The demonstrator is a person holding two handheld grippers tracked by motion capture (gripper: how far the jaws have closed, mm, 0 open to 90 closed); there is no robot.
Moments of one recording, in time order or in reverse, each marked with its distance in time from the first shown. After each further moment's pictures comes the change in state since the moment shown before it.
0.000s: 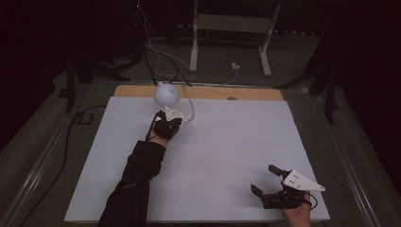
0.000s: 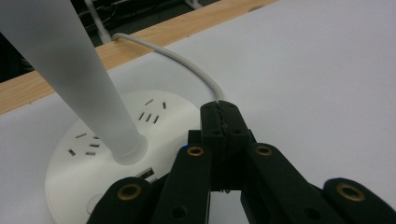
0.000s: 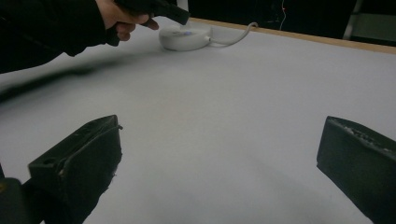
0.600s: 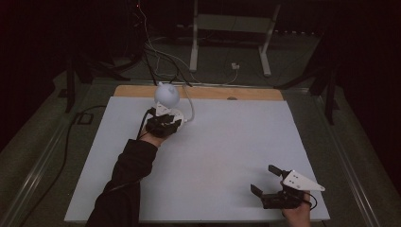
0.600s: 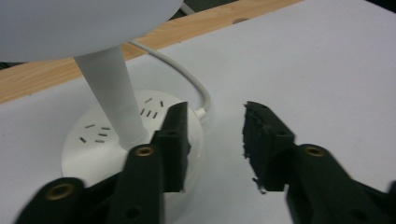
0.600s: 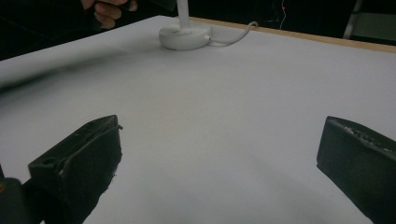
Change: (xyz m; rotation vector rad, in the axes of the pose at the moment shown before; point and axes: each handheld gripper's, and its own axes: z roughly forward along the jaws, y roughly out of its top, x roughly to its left) left arm 0.012 0.011 -0.033 0.008 -0.103 -0.089; right arm 0.000 0.000 0.001 0.003 -0.001 0.001
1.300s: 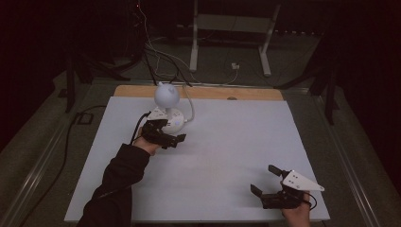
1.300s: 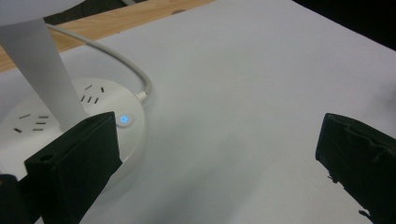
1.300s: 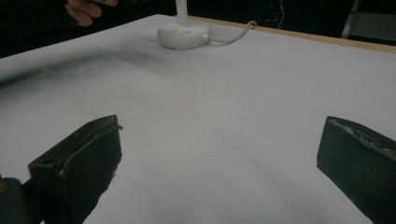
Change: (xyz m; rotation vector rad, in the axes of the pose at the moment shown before) left arm -0.004 -0.008 -0.029 0.017 -0.213 0.035; right arm 0.001 0.000 0.001 0.003 -0.007 -0.005
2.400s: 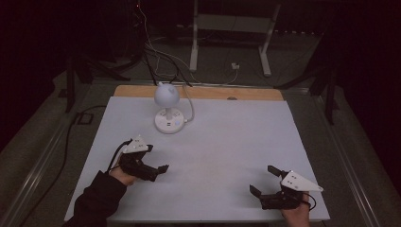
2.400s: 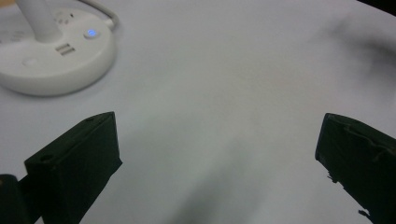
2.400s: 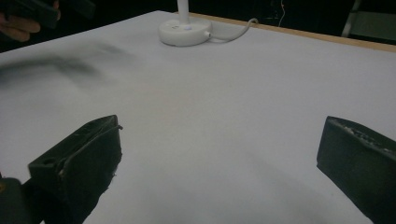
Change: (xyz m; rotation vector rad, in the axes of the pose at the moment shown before) left arm -0.025 -0.074 -0.066 0.040 -0.067 0.059; right arm 0.003 0.000 0.001 0.012 -0.002 -0.012
